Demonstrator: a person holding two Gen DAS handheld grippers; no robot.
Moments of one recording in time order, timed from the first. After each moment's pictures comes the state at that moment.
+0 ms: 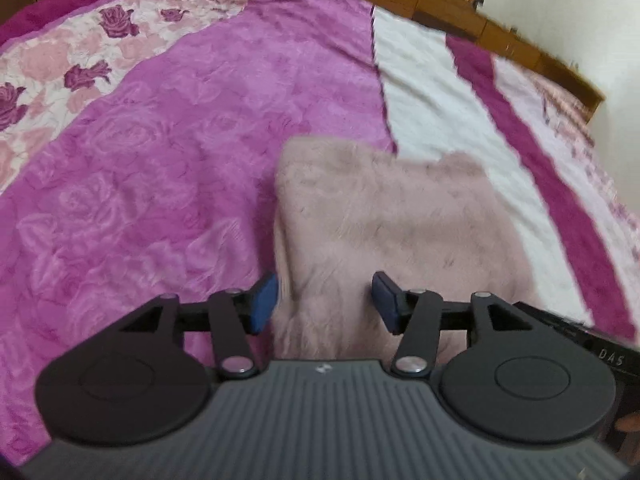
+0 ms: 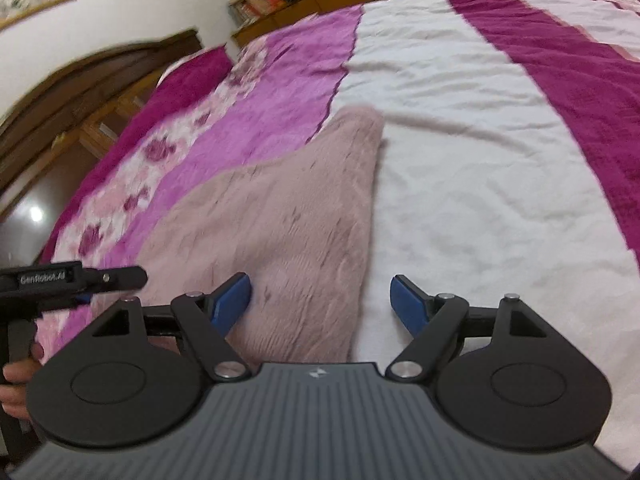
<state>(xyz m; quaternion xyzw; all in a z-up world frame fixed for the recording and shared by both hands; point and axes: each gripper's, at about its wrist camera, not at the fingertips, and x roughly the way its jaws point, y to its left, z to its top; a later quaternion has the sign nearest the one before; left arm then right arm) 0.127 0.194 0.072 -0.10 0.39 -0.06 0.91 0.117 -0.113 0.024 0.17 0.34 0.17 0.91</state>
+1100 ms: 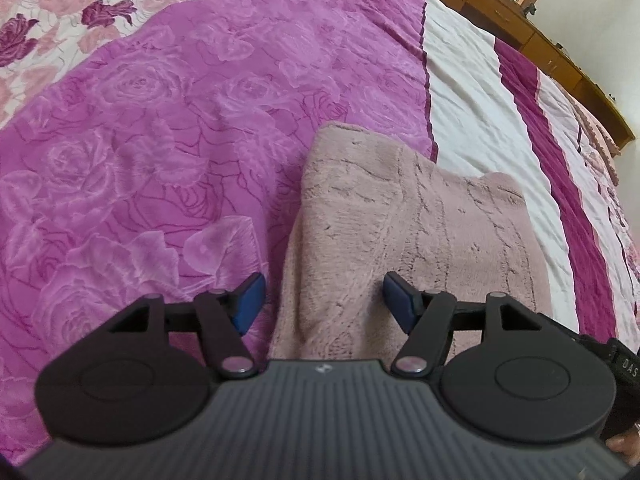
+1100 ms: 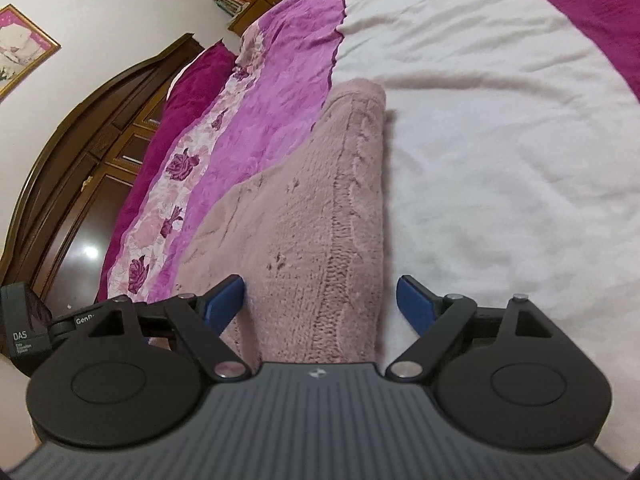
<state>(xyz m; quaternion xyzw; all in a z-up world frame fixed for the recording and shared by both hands) 0.173 0.208 0.061 -0.18 0.44 -0.02 0.88 0.179 -0.141 0.010 0.31 0.39 0.22 0.84</state>
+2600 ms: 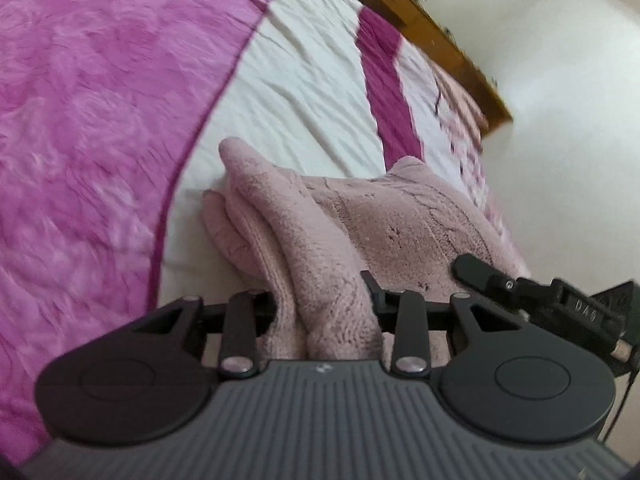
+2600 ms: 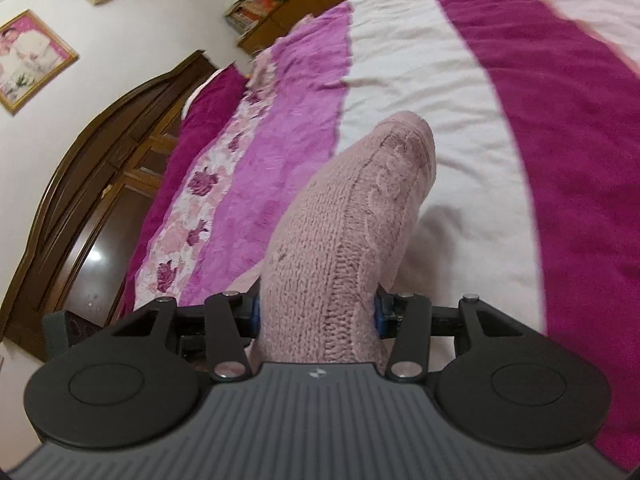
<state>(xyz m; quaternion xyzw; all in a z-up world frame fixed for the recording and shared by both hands) 0.089 0.099 0.090 -0.26 0.43 -0.21 0.84 0.082 -0.236 0.110 0.31 0.37 0.20 0.85</state>
